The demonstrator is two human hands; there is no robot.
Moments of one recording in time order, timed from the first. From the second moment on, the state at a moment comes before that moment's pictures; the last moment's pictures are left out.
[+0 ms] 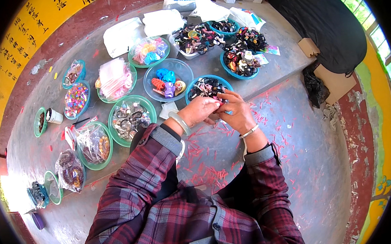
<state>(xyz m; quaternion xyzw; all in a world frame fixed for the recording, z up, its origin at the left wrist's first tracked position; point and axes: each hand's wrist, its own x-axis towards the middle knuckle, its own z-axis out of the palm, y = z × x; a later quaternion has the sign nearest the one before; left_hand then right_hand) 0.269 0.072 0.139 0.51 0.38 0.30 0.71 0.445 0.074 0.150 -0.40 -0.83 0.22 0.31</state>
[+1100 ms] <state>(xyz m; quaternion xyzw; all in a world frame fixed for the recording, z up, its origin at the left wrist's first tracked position) 0.266 0.073 0.142 0.44 0.34 0.39 0.73 0.438 0.067 0.155 -0.41 -0.84 0.11 0.34</state>
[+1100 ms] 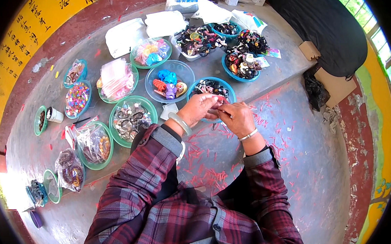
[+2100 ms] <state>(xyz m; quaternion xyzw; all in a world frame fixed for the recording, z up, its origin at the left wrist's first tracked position) 0.269 0.073 0.156 0.38 0.30 0.46 0.74 0.440 0.074 0.138 -0.41 -0.47 0.57 0.53</state>
